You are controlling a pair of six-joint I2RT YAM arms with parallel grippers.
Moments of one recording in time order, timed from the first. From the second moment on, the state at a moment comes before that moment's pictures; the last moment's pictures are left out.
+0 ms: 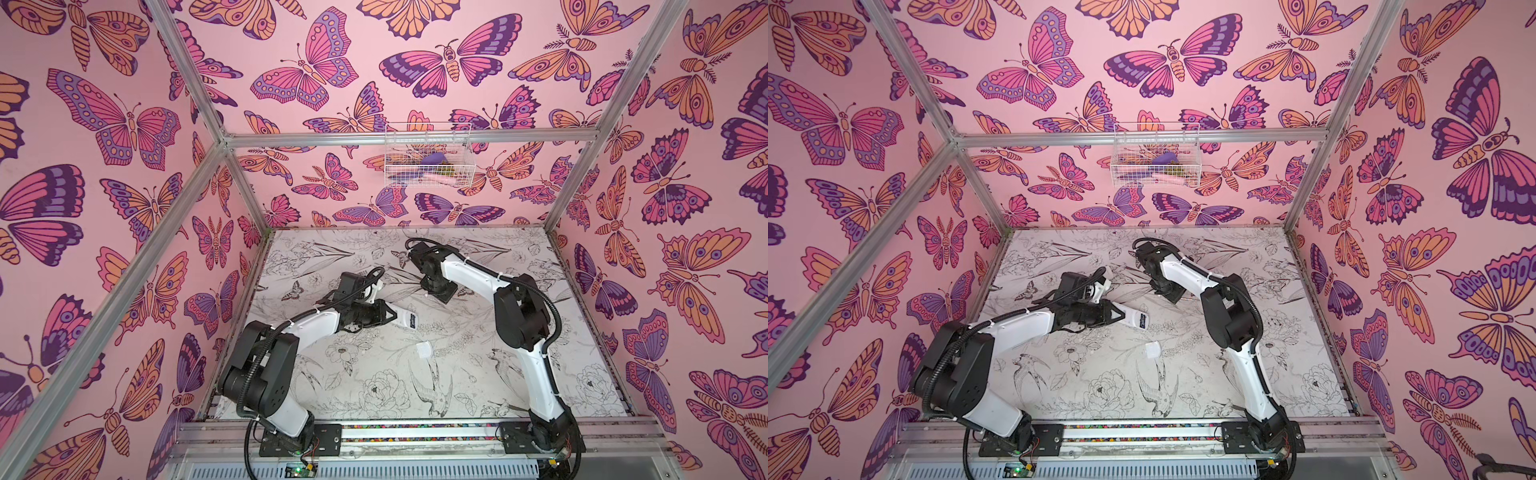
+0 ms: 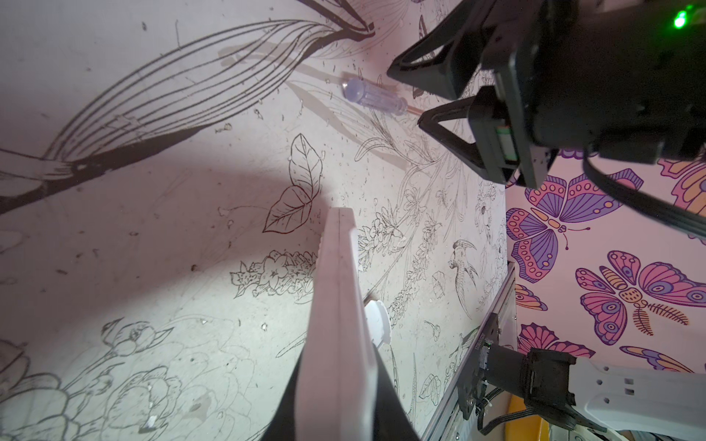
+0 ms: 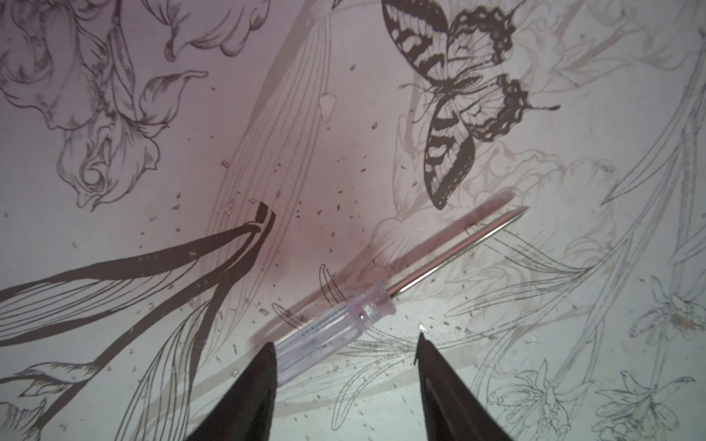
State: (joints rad) left arm -0.39 1.59 0.83 -0.14 0.63 -0.53; right arm 0.61 2.27 1.87 -1.06 0.31 1.34
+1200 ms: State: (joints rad) left arm -0.39 1.61 0.87 -0.14 0.63 -0.54; right arm 0.54 1.92 1.37 -0.86 0.39 1.20
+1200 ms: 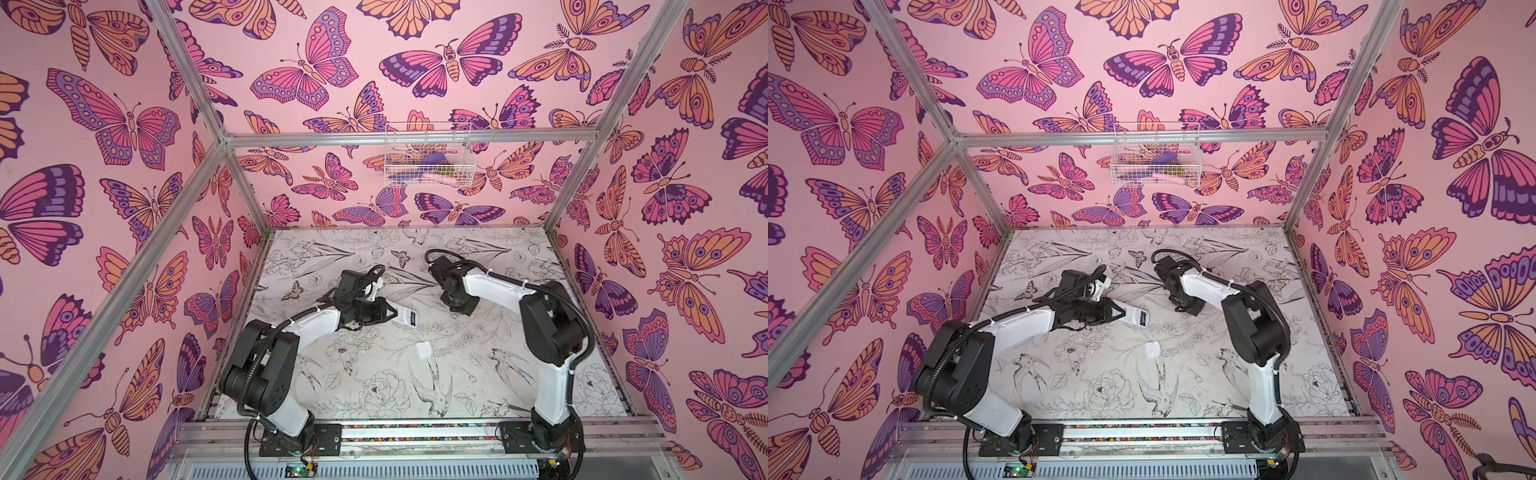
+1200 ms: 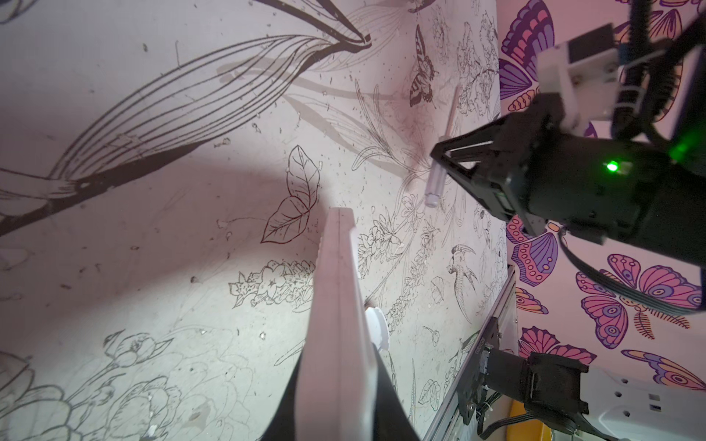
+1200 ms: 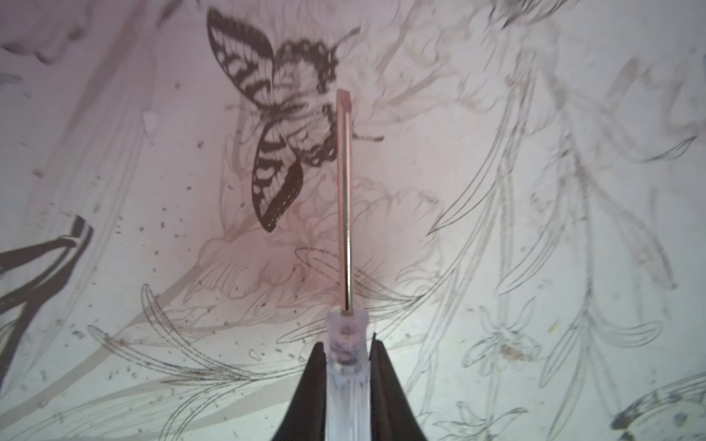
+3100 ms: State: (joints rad) left arm -0.38 1.56 1.18 -0.47 0.73 -0.22; right arm 0.71 1.25 0.69 -0.26 -0.11 -0.09
